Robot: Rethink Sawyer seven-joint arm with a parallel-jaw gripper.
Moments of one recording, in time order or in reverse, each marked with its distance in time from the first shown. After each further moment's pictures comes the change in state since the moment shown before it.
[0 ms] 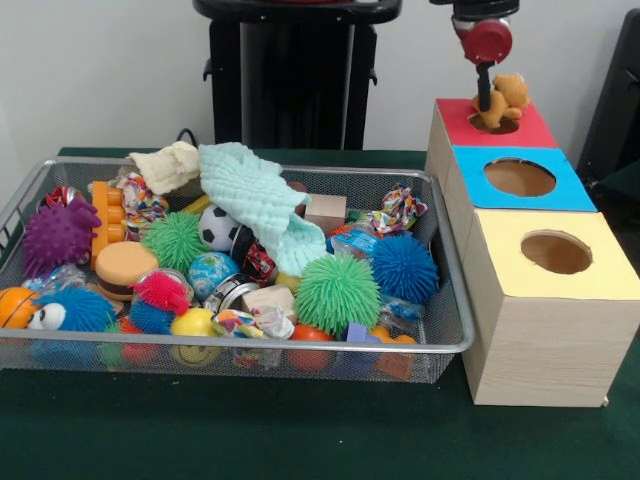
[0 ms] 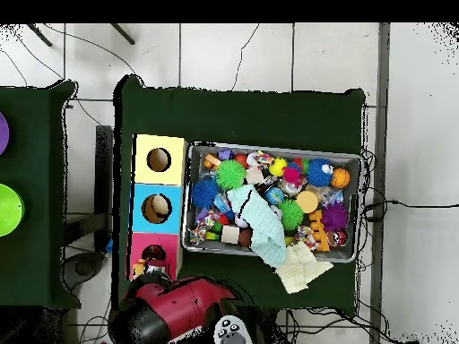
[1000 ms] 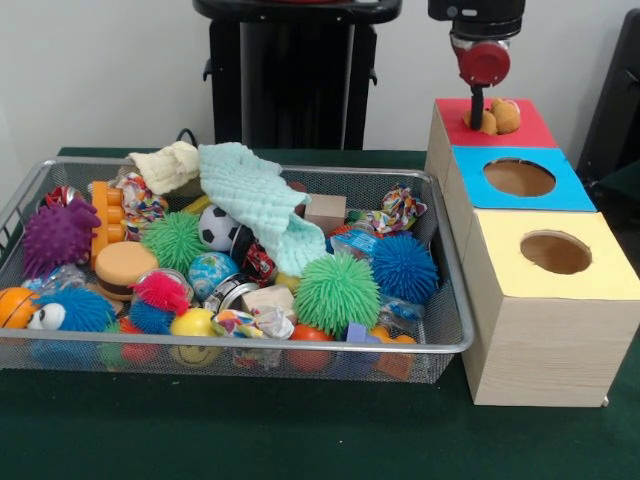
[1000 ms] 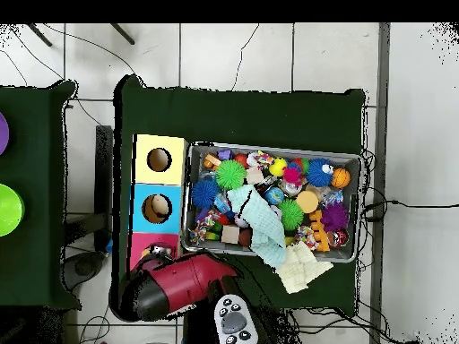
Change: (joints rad) arm 0.021 0.042 -0.039 -0.140 0.004 0.165 0.000
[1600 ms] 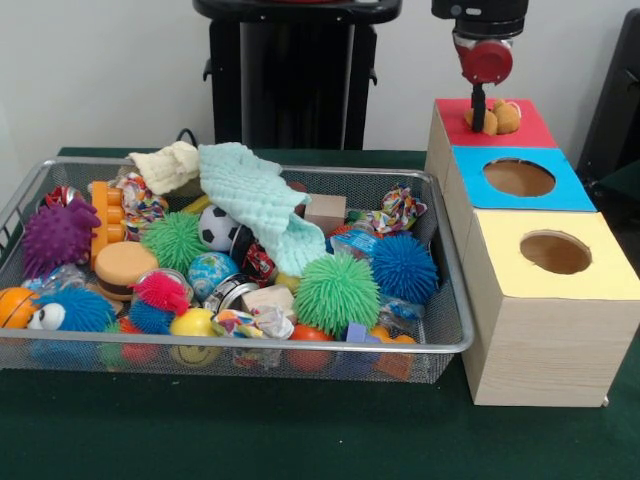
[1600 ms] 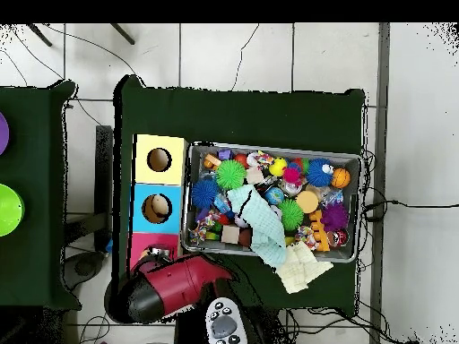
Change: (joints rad) arm 0.044 -0.001 -0.035 -0.010 0.001 0.002 0.000
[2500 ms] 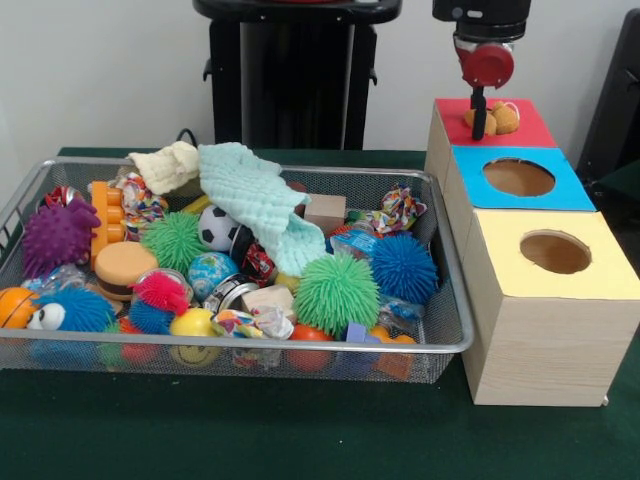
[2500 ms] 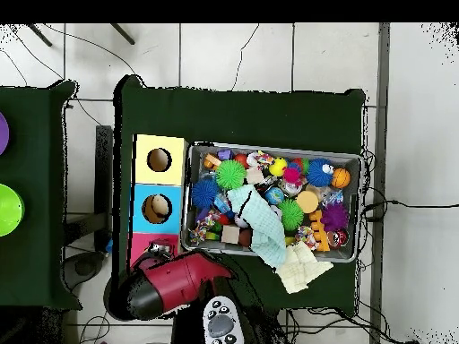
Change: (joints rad) arm 0.020 0.009 -0.029 -0.027 -0.001 -0.002 0.000
